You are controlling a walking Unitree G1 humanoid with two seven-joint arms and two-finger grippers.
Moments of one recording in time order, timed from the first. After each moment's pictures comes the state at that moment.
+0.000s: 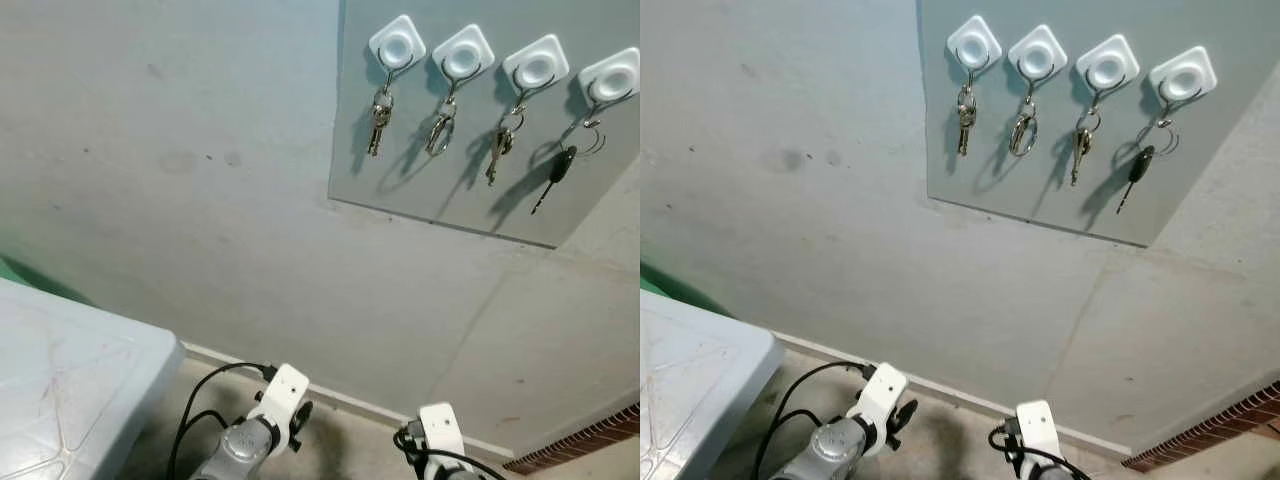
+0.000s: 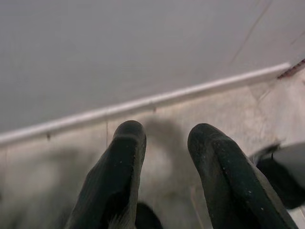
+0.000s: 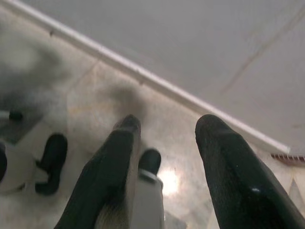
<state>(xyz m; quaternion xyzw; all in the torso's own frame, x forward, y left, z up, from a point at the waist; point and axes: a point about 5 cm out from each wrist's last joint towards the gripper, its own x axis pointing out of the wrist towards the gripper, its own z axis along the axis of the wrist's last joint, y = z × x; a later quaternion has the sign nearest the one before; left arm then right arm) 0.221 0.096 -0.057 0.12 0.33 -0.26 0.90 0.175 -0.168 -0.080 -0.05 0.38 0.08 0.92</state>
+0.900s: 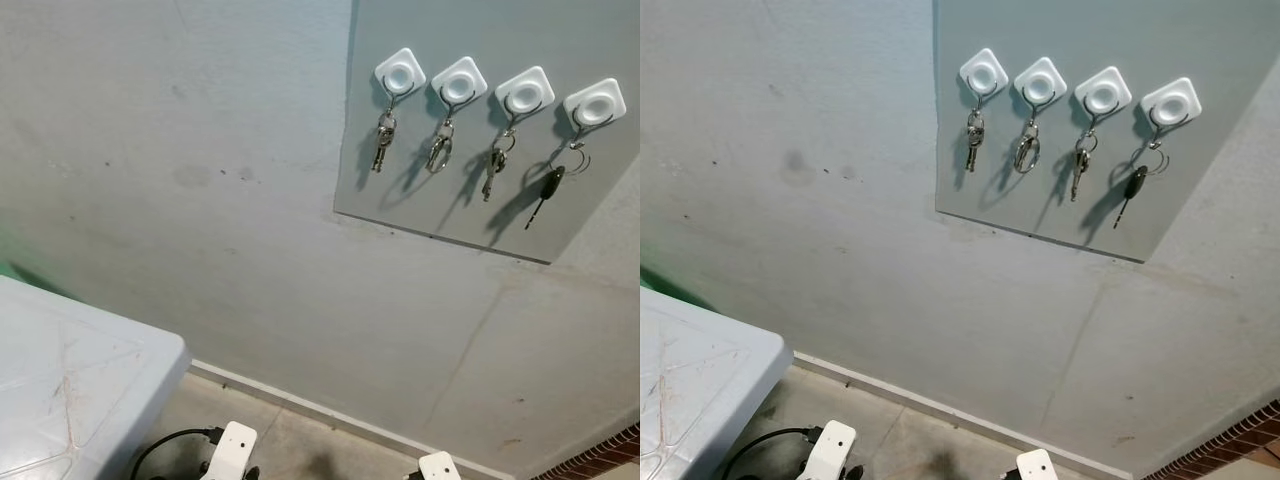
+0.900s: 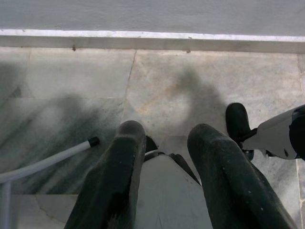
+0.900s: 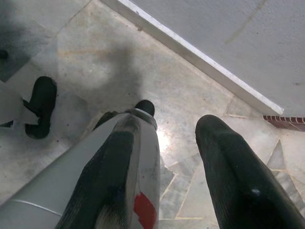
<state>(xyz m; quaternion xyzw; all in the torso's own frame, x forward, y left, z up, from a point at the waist) 0.168 0.149 -0.091 0.08 0.45 -0.14 0.88 0.134 -0.174 -0.102 -0.09 0.48 0.10 0.87</state>
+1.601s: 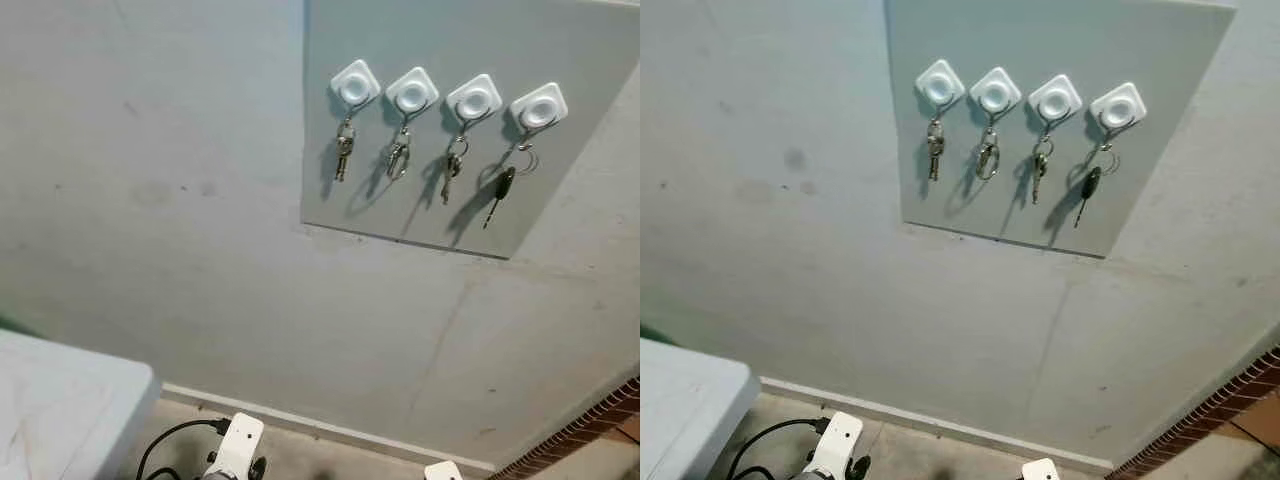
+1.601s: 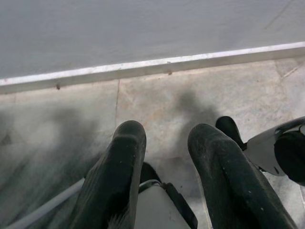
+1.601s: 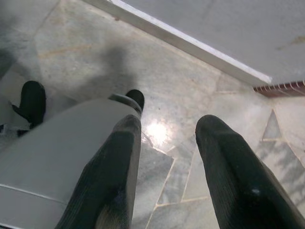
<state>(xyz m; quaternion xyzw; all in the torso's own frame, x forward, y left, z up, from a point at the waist) 0.179 0.141 -0.086 0.09 0.44 -0.15 0.88 0.124 -0.179 -0.106 -0.08 0.51 0.08 0.85</state>
